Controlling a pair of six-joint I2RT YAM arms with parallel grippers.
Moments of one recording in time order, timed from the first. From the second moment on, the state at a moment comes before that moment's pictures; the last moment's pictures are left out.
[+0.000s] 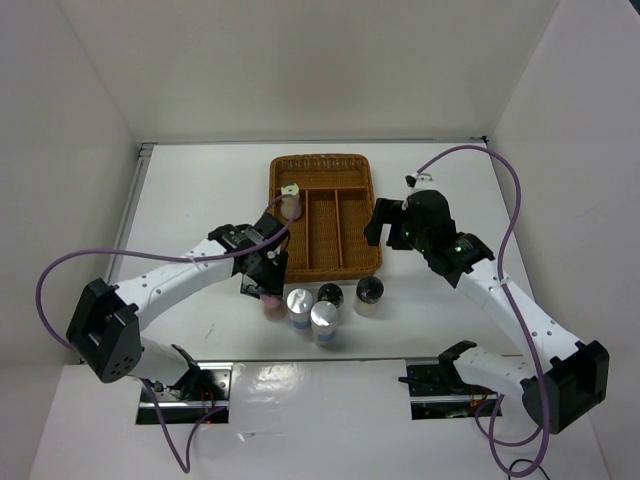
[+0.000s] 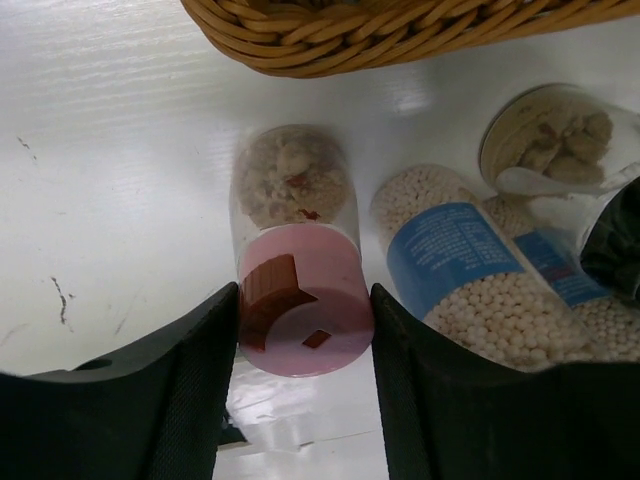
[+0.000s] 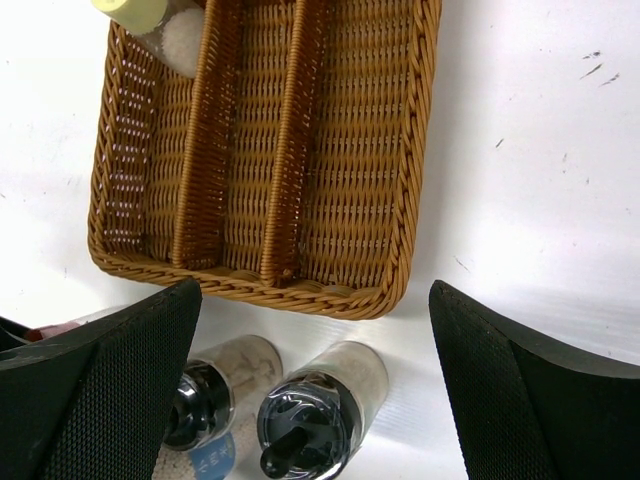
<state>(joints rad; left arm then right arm) -0.68 1.41 1.06 -0.92 -0.01 -0.62 0.47 1.07 0.93 -0.45 0.08 0.47</state>
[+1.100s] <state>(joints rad) -0.52 1.68 1.68 -1.00 -0.20 -0.40 0.48 1.14 0.96 -0.43 0.11 0.43</state>
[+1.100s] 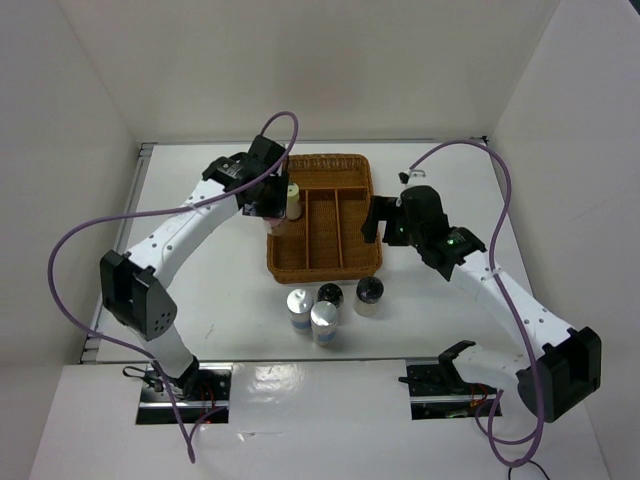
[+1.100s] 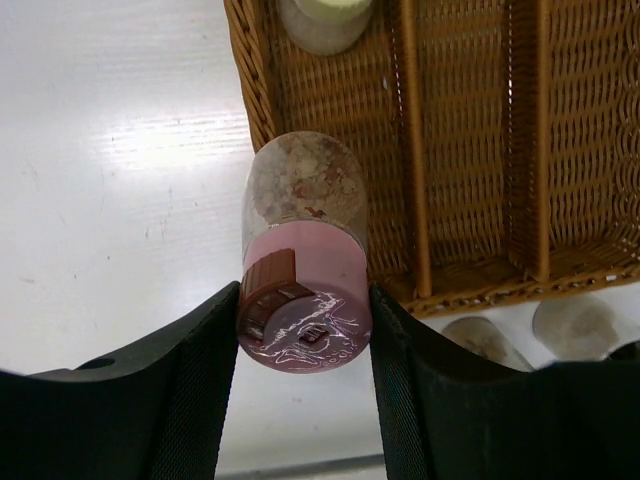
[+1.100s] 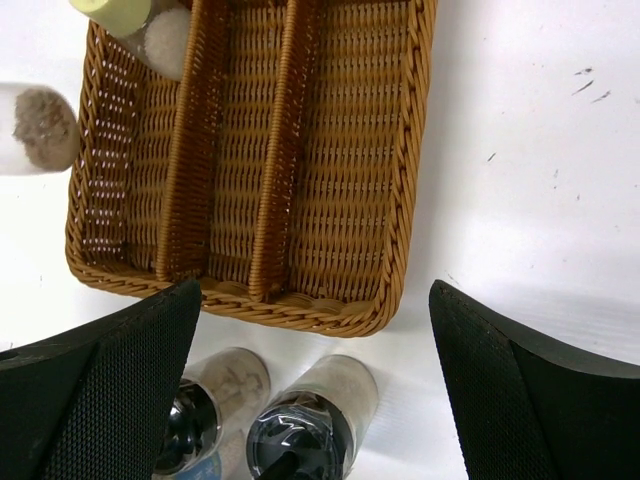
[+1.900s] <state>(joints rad) -0.48 1.93 1.69 -0.83 -0.13 -0.34 0.60 1.09 1.02 -0.37 -0.13 0.19</state>
